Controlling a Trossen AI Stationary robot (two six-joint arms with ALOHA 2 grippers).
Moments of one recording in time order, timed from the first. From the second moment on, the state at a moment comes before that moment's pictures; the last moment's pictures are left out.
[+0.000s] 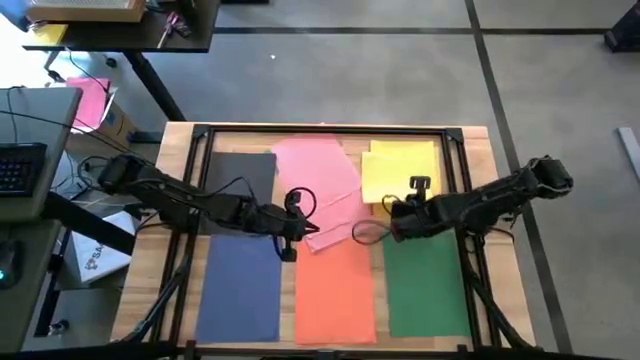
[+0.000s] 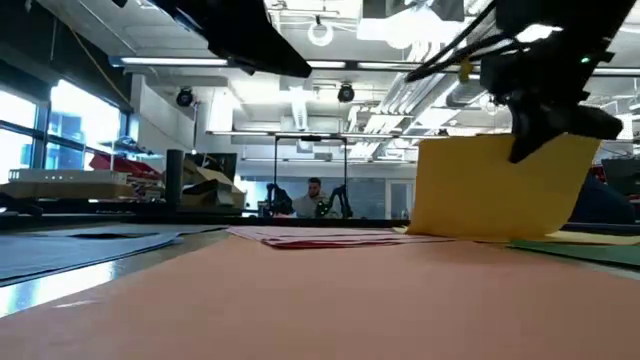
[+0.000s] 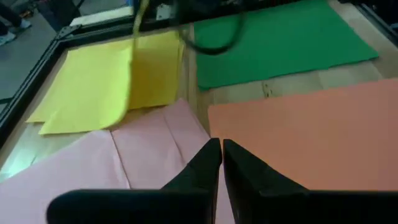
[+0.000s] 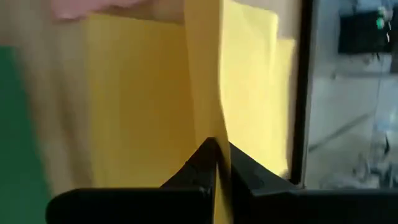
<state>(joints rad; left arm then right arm) -0.23 1.46 0.89 0.02 -0.28 0.05 0.23 1.34 0.84 -1.08 0.69 0.24</state>
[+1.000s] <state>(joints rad) -0.23 1.49 0.89 0.02 -0.28 0.04 -0.12 1.39 0.90 -1.37 0.36 0.45</state>
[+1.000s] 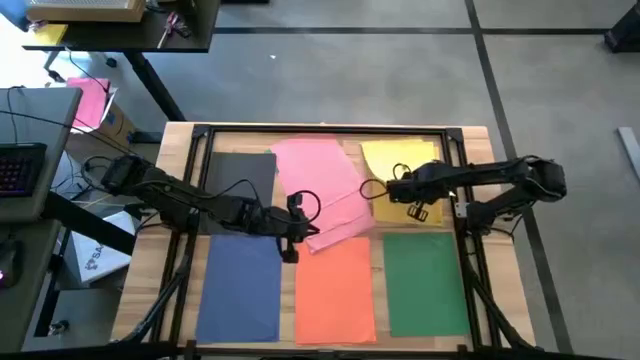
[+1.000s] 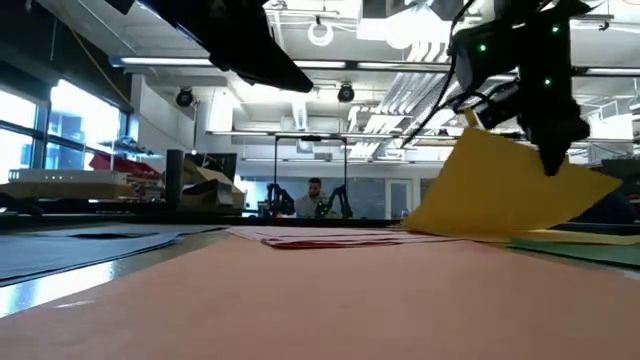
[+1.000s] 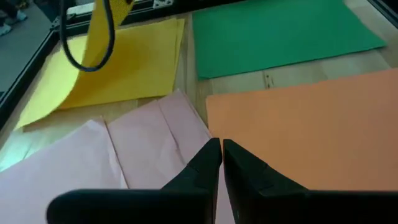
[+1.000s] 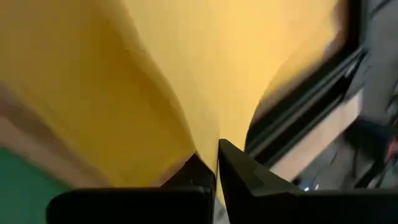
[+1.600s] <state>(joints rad) -0.23 1.49 0.89 0.02 -0.27 0.04 -0.04 1.48 0.89 -1.27 0.32 0.49</state>
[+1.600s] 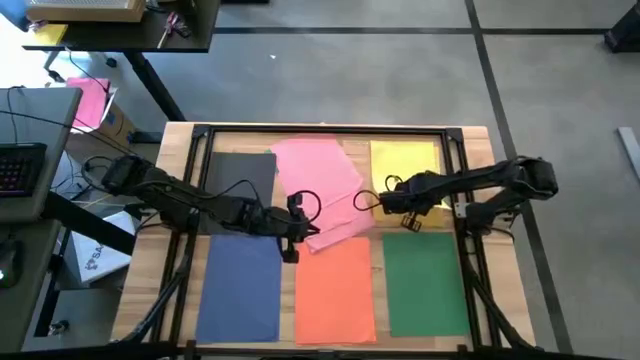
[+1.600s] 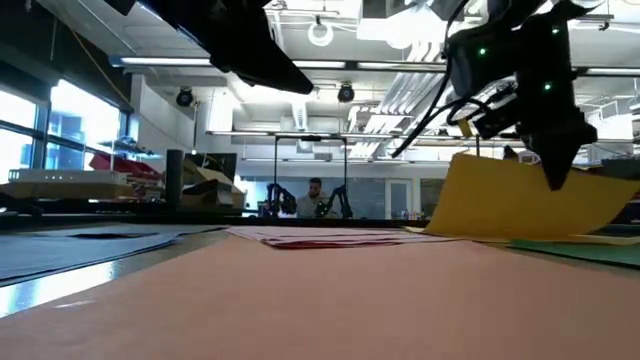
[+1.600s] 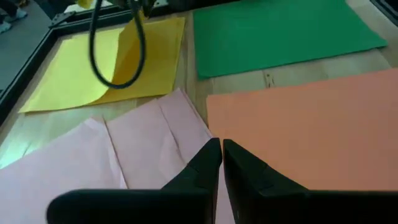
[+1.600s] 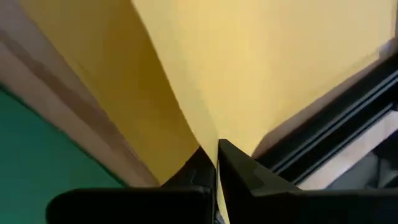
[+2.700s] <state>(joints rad) -0.23 1.49 0.89 0.02 -0.27 0.04 0.00 1.71 0.89 -1.16 0.23 0.27</state>
